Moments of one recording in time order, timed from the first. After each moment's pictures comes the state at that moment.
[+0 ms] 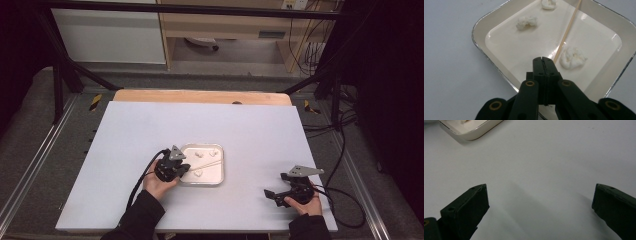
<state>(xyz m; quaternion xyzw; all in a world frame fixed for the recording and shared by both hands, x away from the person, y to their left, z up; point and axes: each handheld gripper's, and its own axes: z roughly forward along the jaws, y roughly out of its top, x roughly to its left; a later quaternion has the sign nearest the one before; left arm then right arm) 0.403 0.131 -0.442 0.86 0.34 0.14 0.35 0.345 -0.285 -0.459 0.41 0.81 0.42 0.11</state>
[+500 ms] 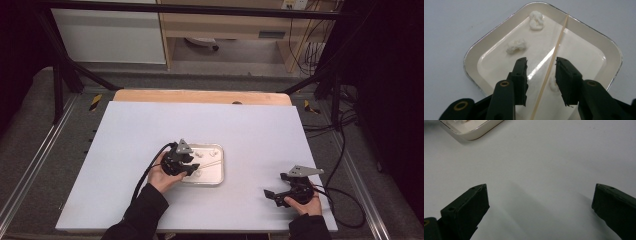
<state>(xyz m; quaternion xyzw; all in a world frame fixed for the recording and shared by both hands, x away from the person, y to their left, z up) 0.416 0.109 -0.423 0.88 0.30 0.12 0.35 0.346 -0.285 -0.459 0.40 0.81 0.42 0.11</state>
